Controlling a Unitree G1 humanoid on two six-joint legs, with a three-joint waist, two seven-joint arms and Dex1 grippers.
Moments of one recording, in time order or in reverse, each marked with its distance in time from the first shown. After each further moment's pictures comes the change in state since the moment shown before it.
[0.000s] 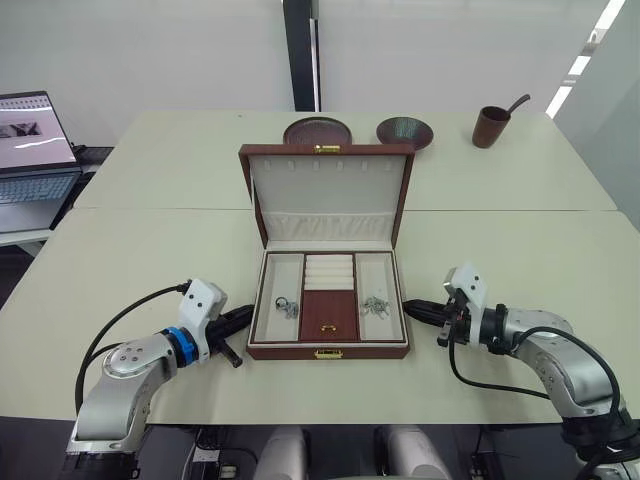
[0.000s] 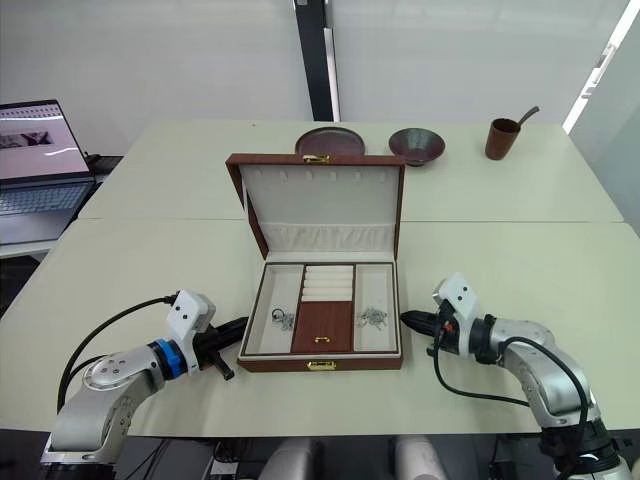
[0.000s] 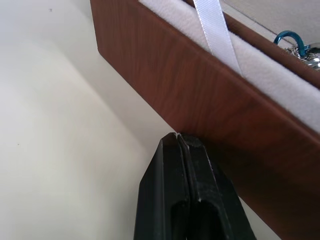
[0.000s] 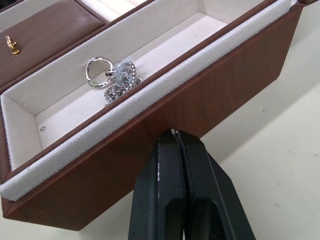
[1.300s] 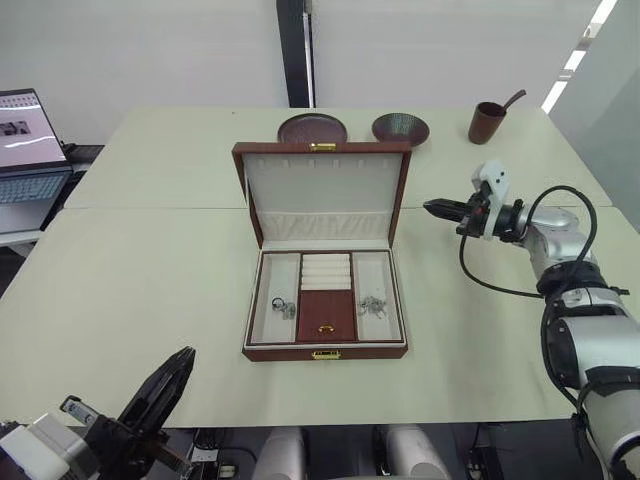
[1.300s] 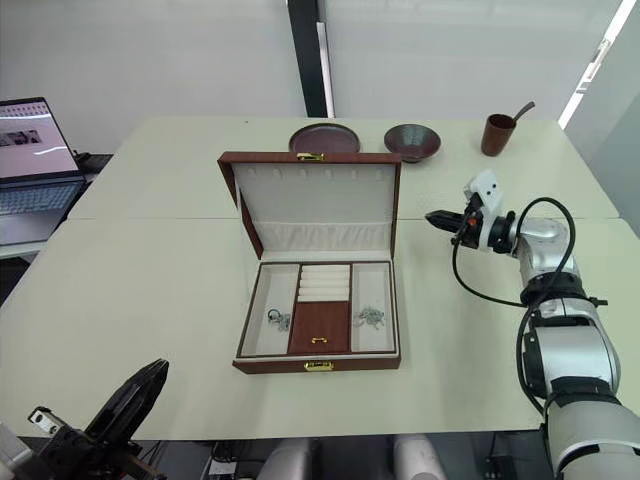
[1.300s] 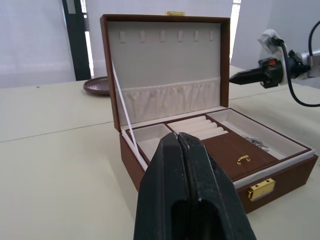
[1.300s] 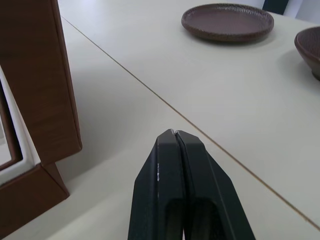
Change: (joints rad) left arm 0.861 -0.397 0.279 -0.665 -0.322 -0.498 -0.006; right arm -0.892 0.040 -0.043 1.335 -0.204 -0.664 0.252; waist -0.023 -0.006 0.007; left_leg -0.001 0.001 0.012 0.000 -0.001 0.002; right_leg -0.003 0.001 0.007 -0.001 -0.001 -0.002
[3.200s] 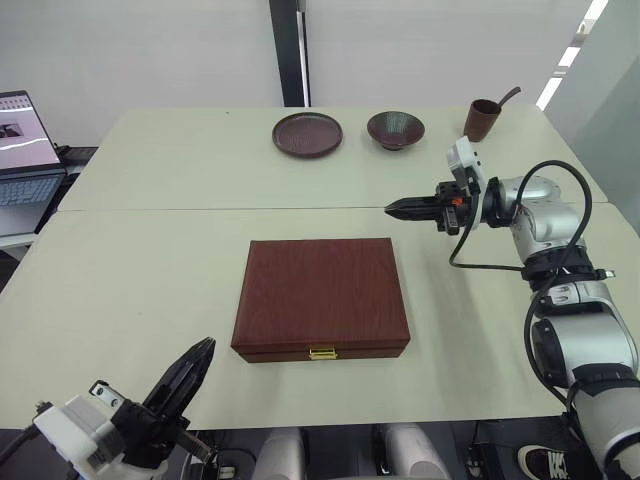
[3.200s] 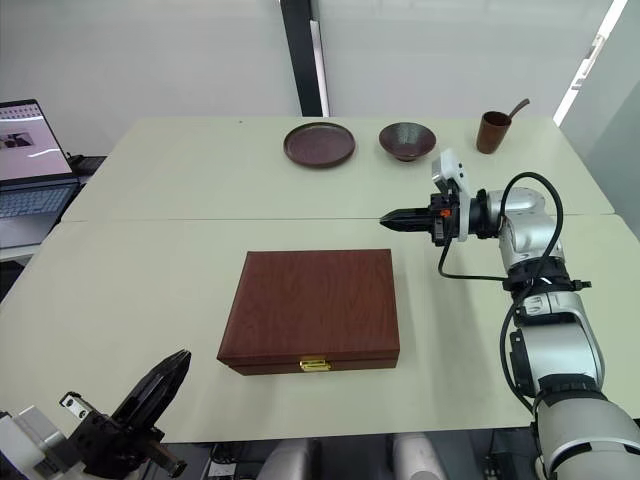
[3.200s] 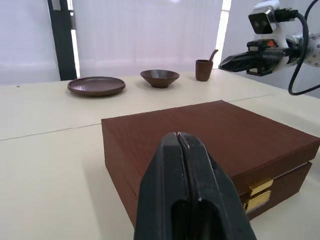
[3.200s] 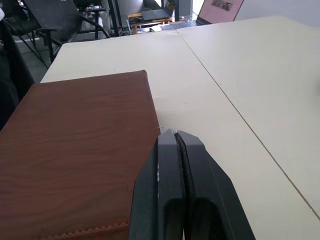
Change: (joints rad) left arm -0.087 0.135 -0.088 0.050 -0.019 0.000 0.158; right arm 0.042 0.024 0.036 -0.390 0.057 0.256 0.326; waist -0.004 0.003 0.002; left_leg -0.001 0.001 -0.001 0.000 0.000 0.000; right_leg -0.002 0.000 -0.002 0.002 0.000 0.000
